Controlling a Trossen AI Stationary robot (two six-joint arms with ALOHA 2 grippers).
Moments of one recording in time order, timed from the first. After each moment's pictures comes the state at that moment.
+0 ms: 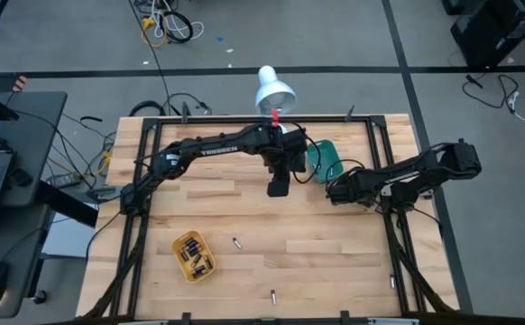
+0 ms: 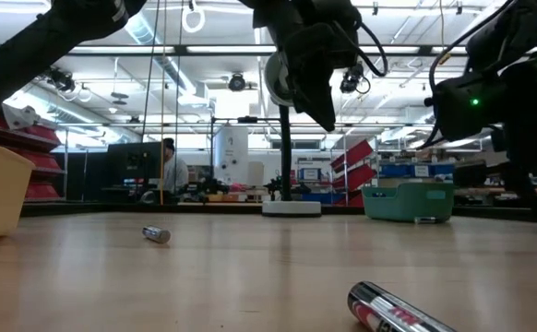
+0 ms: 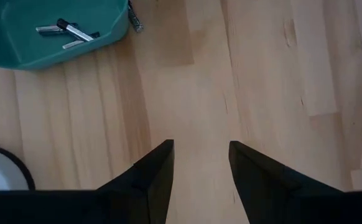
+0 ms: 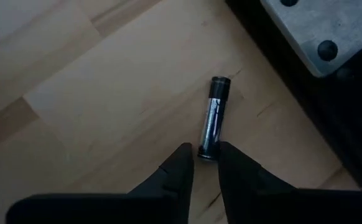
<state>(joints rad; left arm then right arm) 0.17 2.29 2.32 -1.20 0.19 0.25 -0.02 1.42 0.52 -1.00 0.20 2.25</state>
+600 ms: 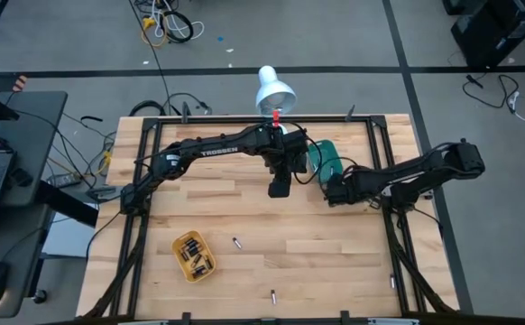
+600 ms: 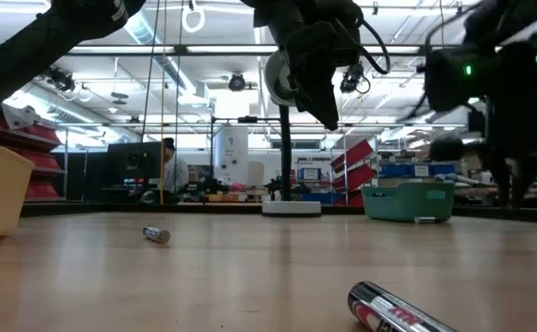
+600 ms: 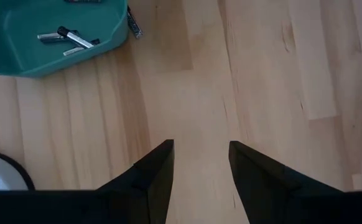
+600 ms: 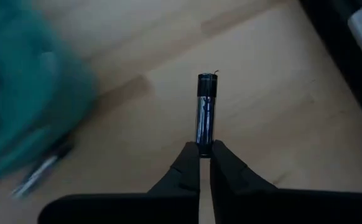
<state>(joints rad) 0.16 2.29 2.32 -1.18 0.19 0.25 0.06 1.36 0.62 -1.01 0.33 2.17</state>
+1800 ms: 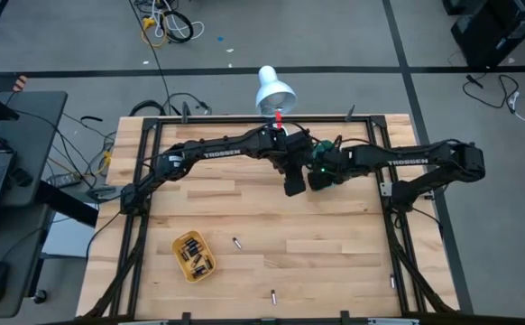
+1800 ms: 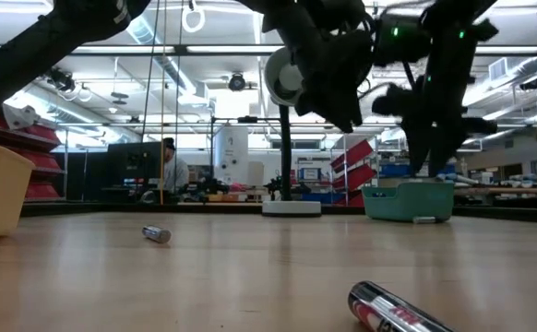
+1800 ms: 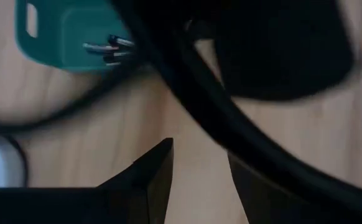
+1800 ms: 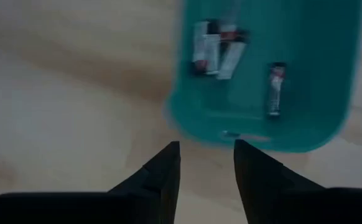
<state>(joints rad) 0.16 2.31 2.32 -1.03 0.08 -0.07 -0.19 1.33 0.85 -0.84 0.17 1.07</state>
